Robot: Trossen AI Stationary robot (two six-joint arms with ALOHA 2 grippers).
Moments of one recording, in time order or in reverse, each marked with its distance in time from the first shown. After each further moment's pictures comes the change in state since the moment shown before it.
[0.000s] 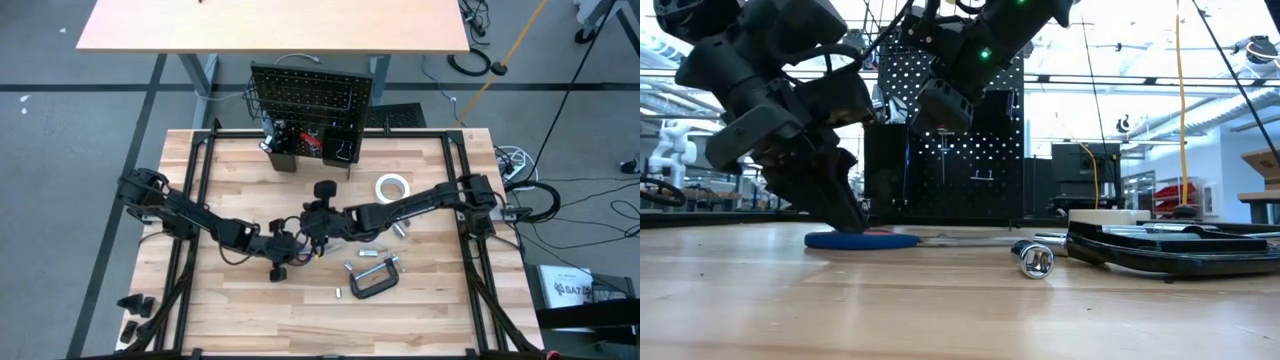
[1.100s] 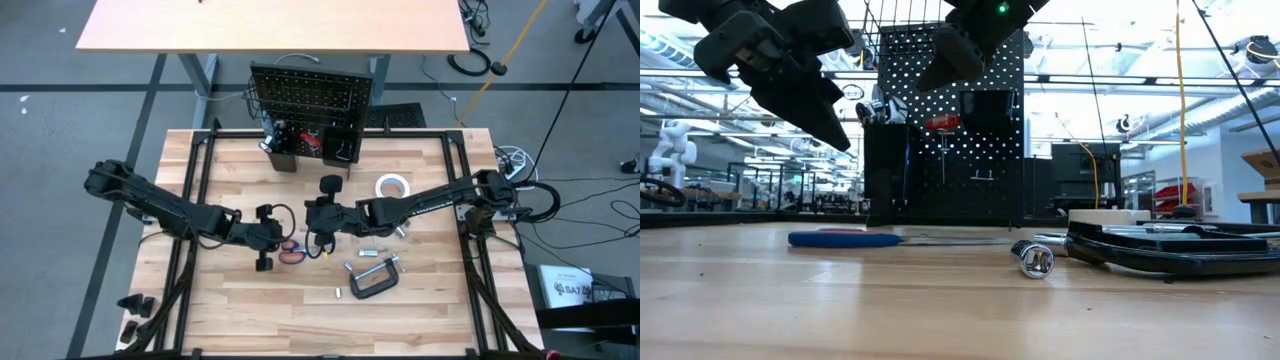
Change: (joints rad) left arm 0.002 -0.355 0.065 -0.354 -0.070 0.082; right arm 0.008 -0.132 -0.030 0.000 -0.059 0.007
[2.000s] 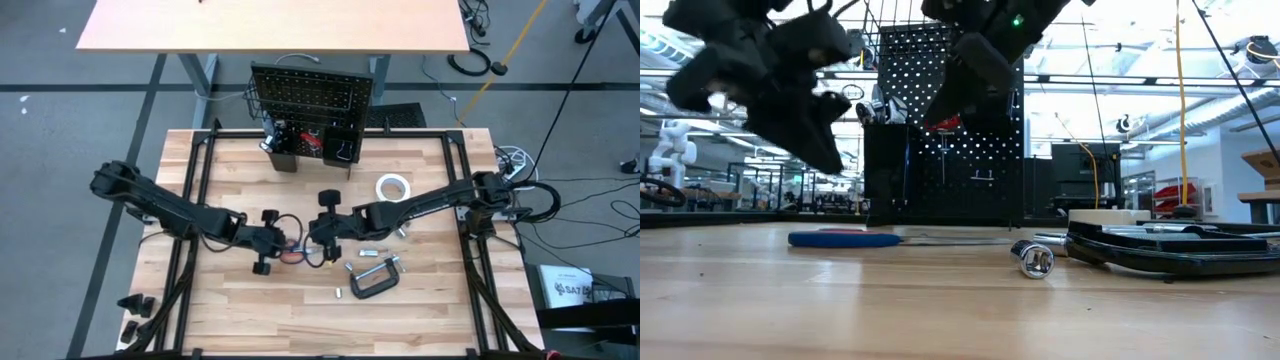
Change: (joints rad) left arm 0.000 0.061 -0.016 0.024 0.075 0.171; right arm 0.011 0.032 -0.002 -0.155 -0.235 0.126
